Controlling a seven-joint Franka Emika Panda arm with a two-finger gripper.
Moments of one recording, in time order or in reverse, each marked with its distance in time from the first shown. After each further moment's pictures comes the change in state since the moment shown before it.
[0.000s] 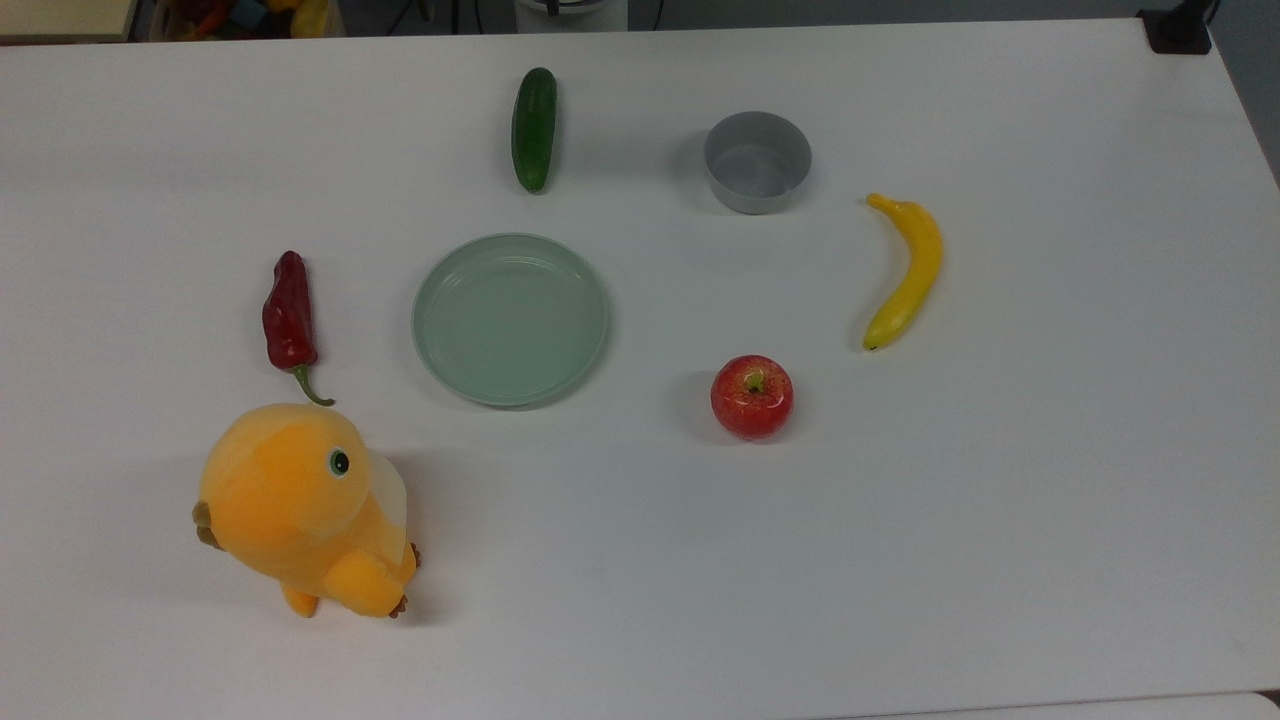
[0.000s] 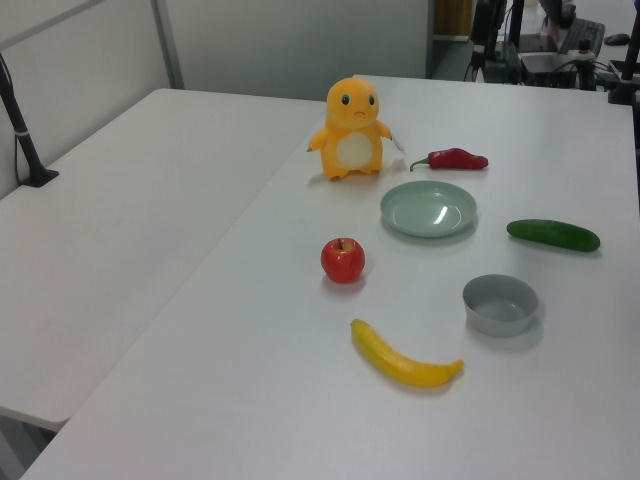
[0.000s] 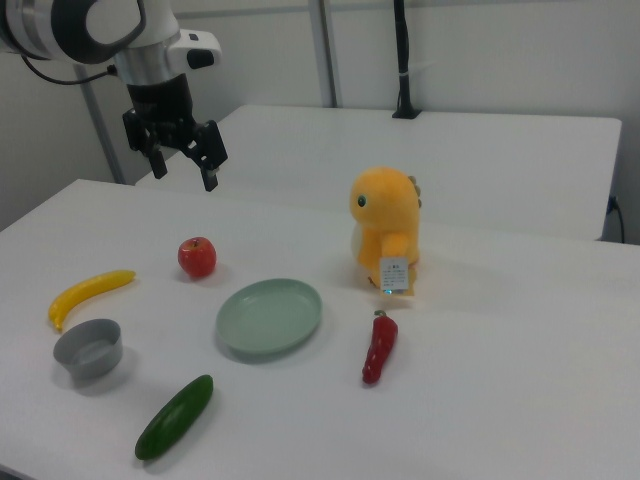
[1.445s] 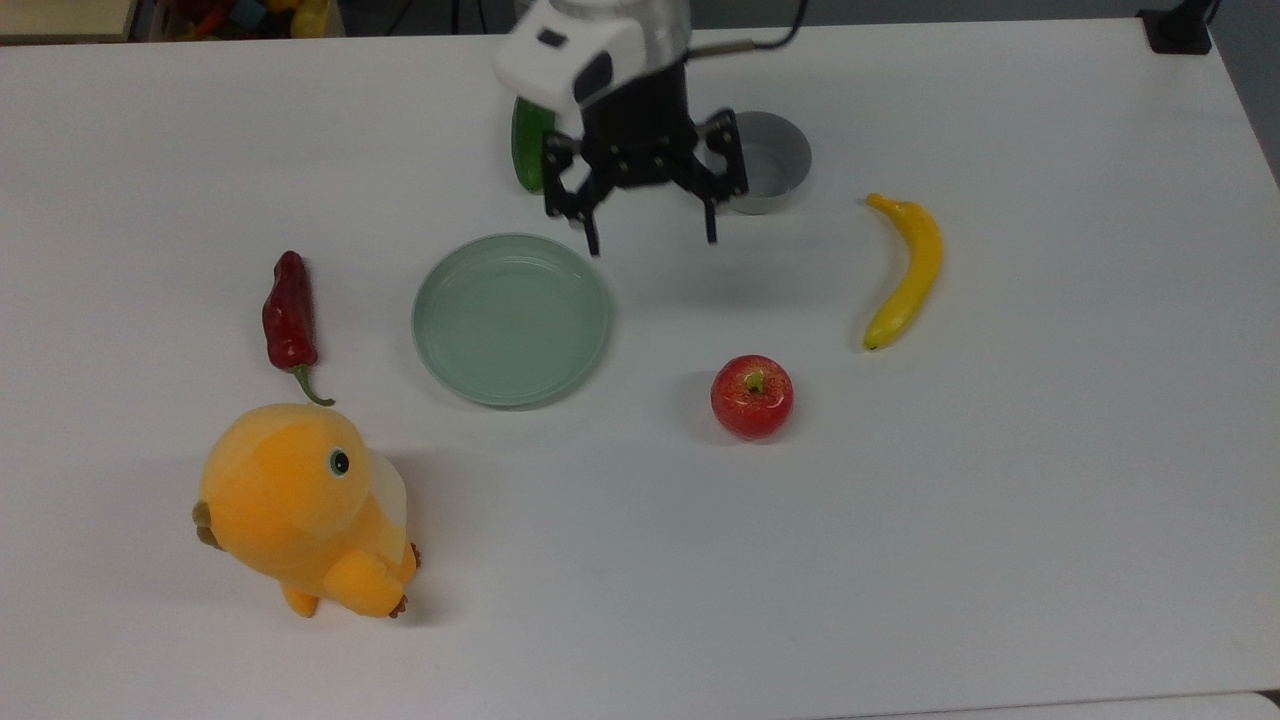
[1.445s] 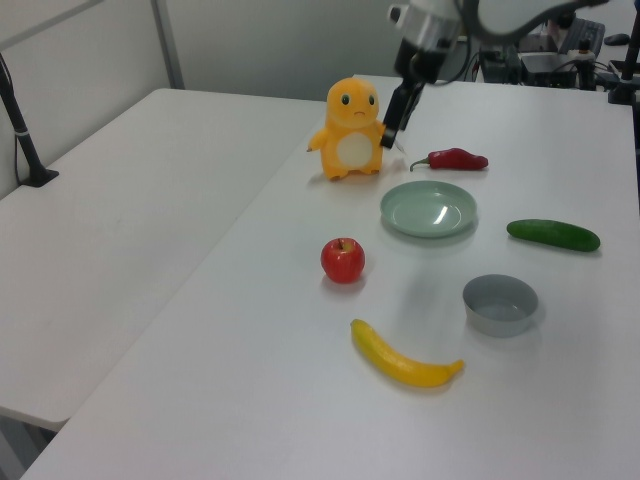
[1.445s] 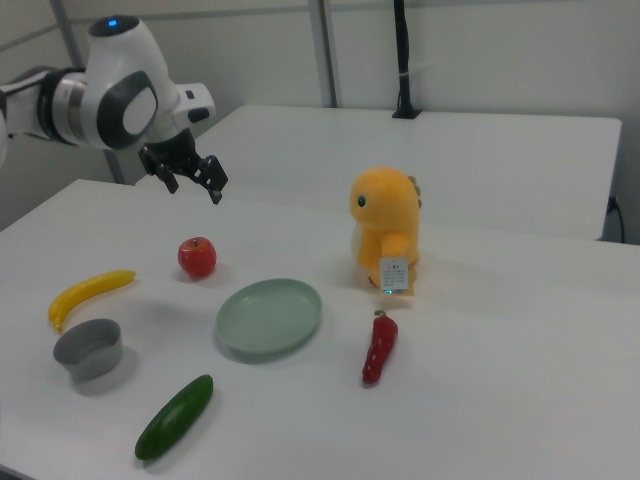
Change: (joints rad) arm 0.057 0.230 0.142 -0.081 0.002 0.563 0.109
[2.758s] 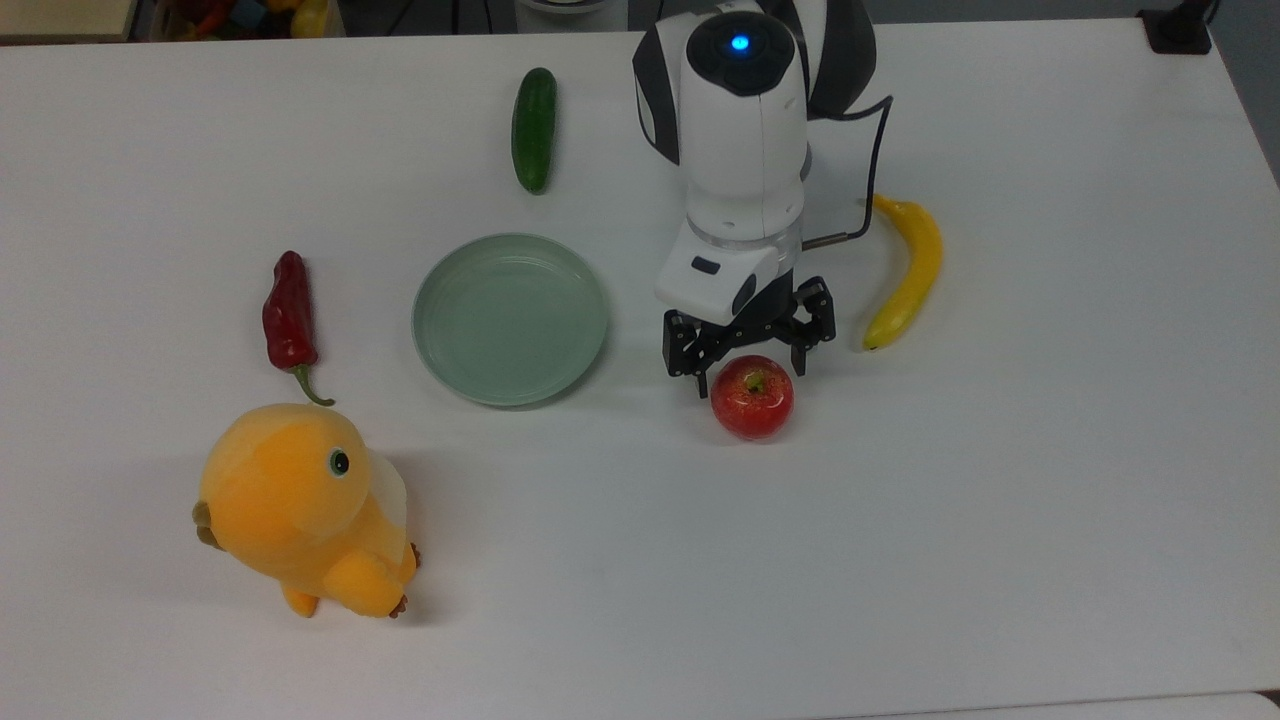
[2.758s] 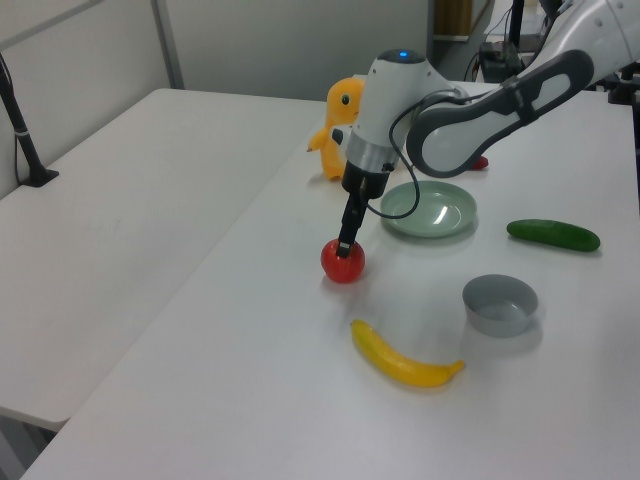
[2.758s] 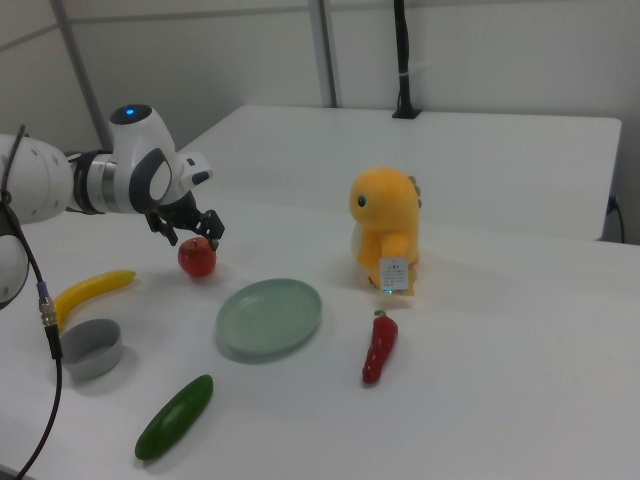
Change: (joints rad) arm 0.091 0.356 0.047 0.135 -0.105 0.189 0.000
